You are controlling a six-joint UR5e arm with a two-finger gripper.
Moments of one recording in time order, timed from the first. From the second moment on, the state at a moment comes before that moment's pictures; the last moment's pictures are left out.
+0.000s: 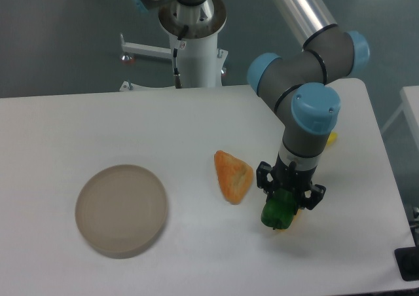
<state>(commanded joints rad) 2.32 -2.19 -1.16 -1.17 1.44 0.96</state>
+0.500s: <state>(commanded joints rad) 2.28 -2.18 -1.16 -1.17 1.44 0.94</state>
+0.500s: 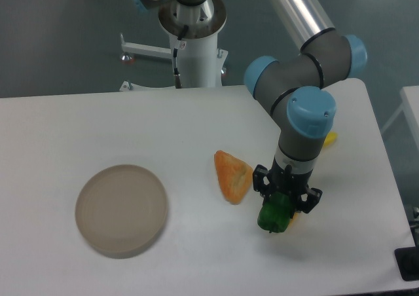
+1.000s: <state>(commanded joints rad) 2.16 -2.09 -1.21 -1.18 1.44 0.75</state>
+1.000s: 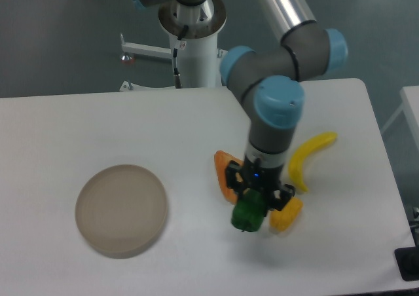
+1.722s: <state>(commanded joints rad) 1.94 -2.05 -1.30 -1.17 1.52 0.35</state>
